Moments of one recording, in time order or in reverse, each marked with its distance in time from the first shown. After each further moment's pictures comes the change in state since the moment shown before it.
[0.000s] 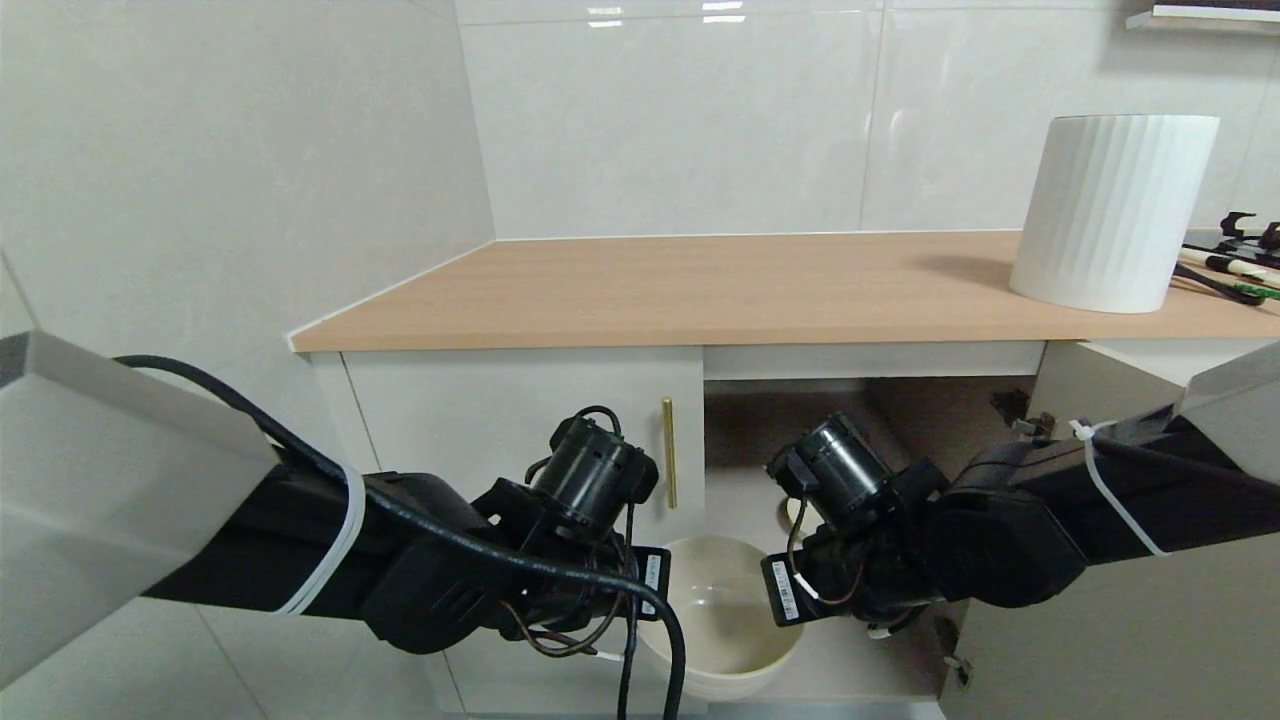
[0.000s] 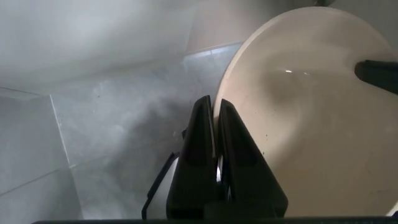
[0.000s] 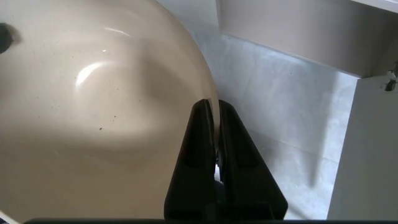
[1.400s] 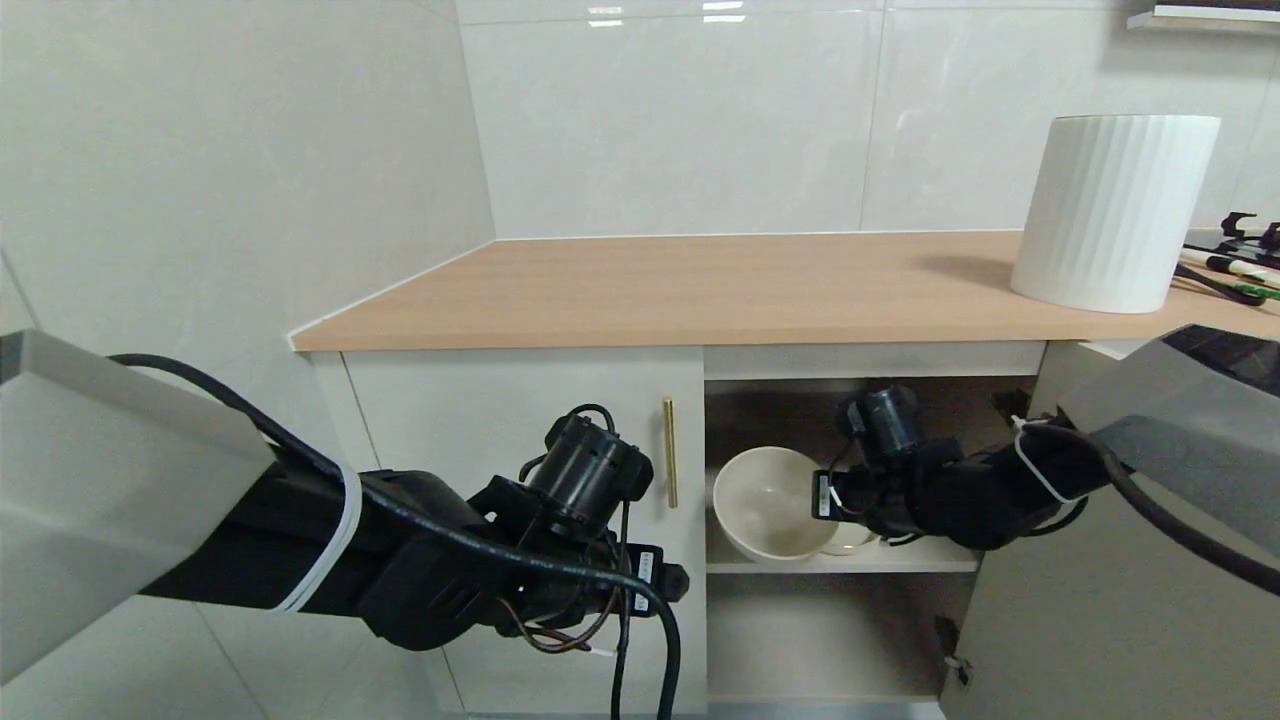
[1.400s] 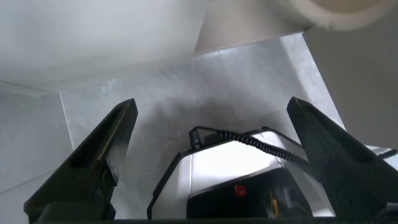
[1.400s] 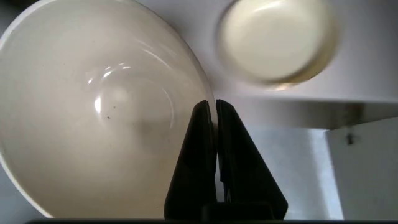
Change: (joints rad) left arm 0.001 0.000 -0.001 0.002 0.005 -0.001; right arm -0.284 0.215 -0.044 -0.424 -0.087 -0.005
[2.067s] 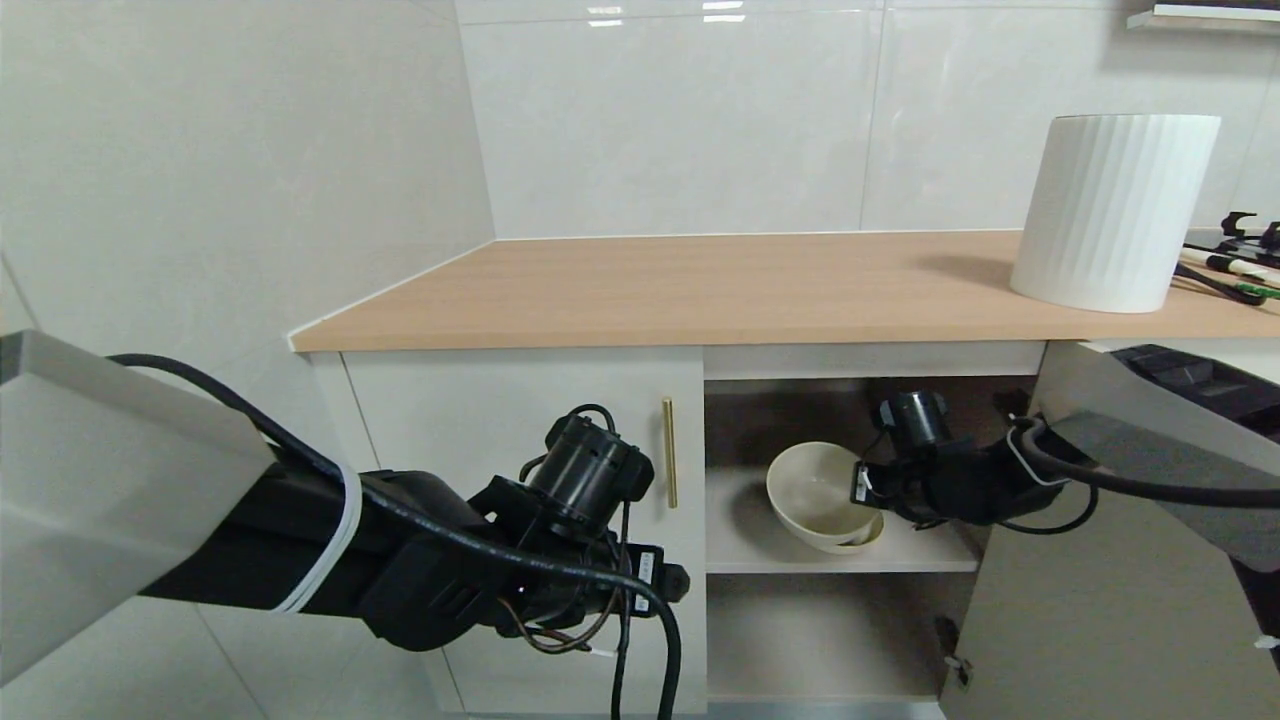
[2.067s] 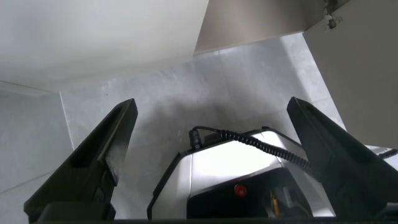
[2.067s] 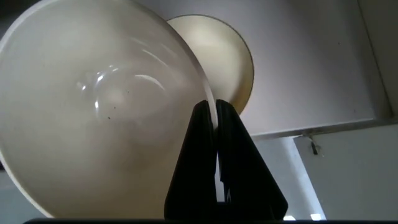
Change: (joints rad) left arm 0.000 0.000 0.000 0.000 0.000 0.000; right arm -0.160 0.160 -0.138 0.004 -0.023 -0.001
